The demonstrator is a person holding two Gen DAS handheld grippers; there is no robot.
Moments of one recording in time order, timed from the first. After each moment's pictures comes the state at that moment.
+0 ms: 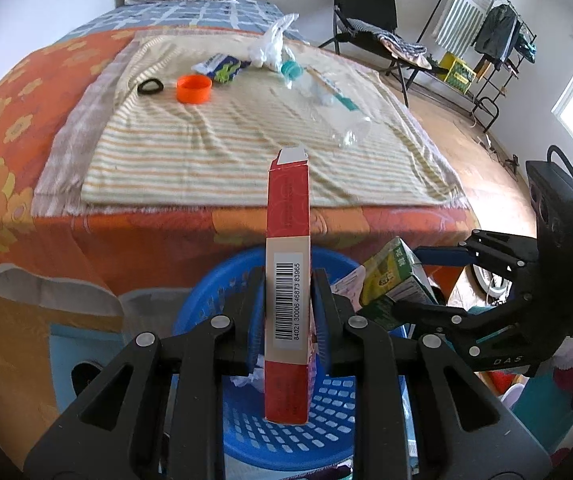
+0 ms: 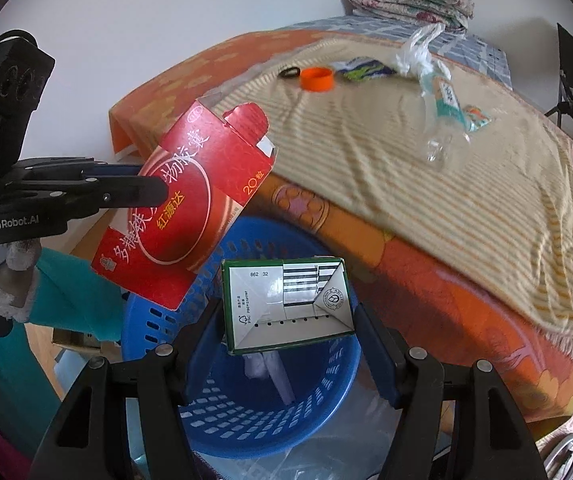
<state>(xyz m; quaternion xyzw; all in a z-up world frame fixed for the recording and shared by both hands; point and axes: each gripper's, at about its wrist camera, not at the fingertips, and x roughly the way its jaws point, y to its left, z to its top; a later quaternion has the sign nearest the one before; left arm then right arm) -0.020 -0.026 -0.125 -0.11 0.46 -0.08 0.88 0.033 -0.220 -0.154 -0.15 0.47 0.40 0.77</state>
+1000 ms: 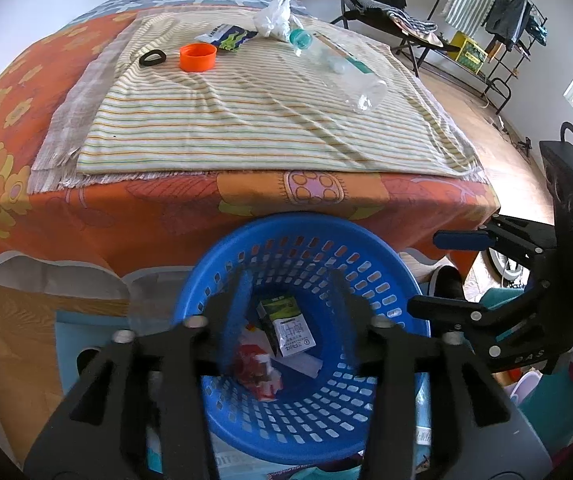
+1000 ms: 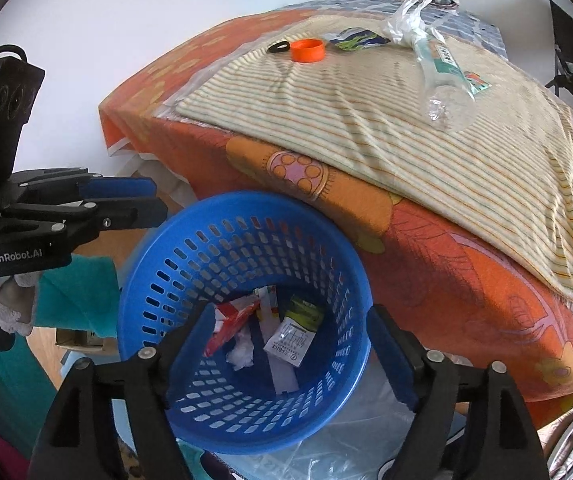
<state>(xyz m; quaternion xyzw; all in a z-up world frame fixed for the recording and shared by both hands) -0.019 -0.030 -0.147 -0.09 0.49 -0.06 0.87 0.031 -0.222 -0.170 -0.13 0.51 0.38 0.76</state>
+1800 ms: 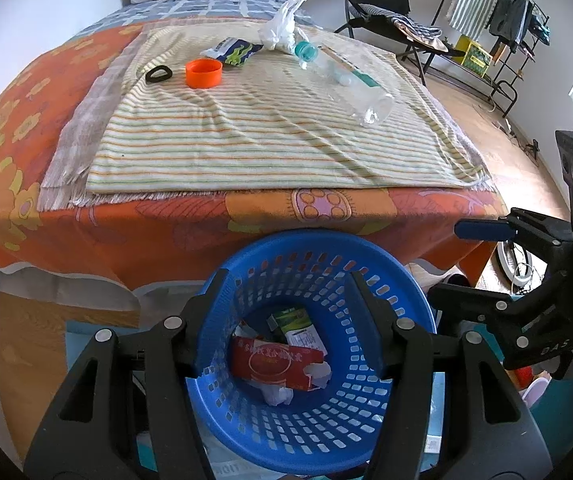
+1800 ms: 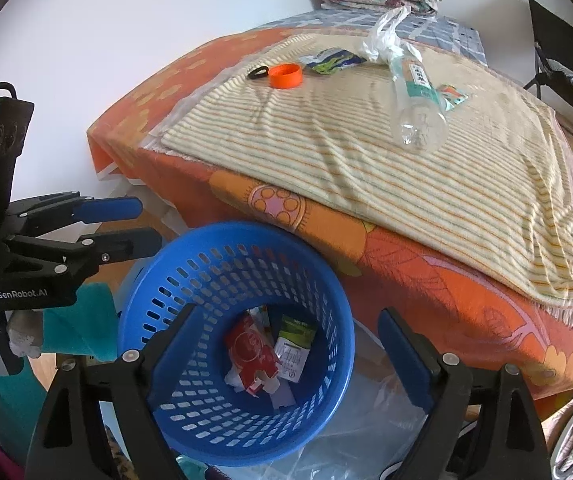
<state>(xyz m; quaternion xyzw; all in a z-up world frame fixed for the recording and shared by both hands) -0.013 -0.033 -0.141 -0.08 0.48 -0.05 0.88 0.041 -0.226 -0.154 -0.11 0.49 0.36 0.79</state>
